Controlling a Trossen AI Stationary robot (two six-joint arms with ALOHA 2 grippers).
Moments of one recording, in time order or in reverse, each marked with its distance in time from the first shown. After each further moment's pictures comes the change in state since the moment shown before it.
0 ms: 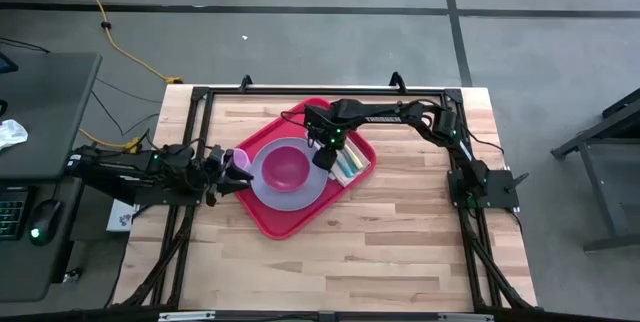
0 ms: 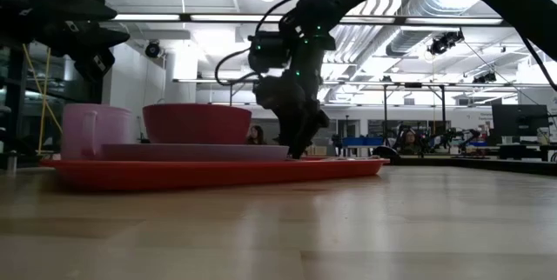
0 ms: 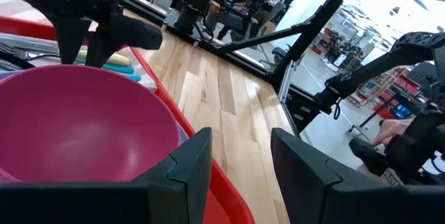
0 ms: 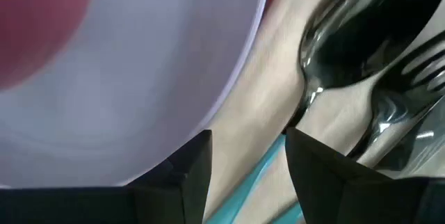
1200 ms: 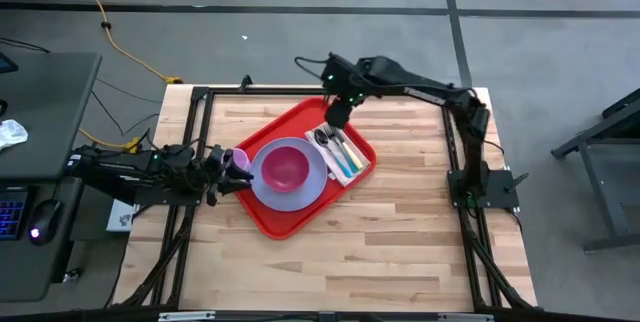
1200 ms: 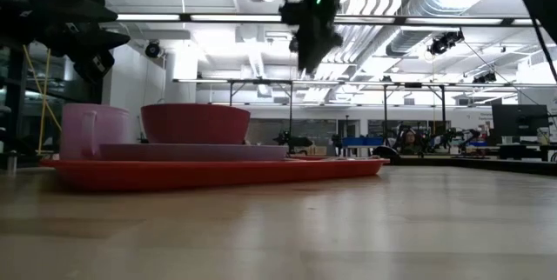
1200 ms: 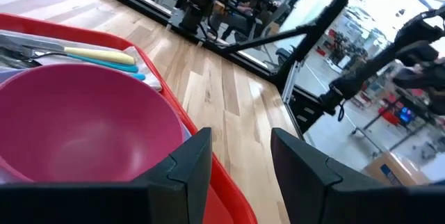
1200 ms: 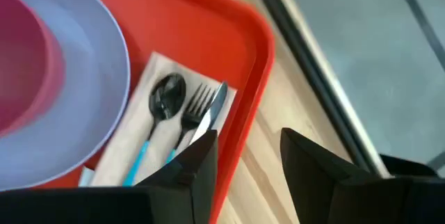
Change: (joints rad) left arm 0.000 0.000 0.000 -0.008 -0.014 -0.005; right arm -0.083 -0.246 0.241 -0.237 0.340 -0.086
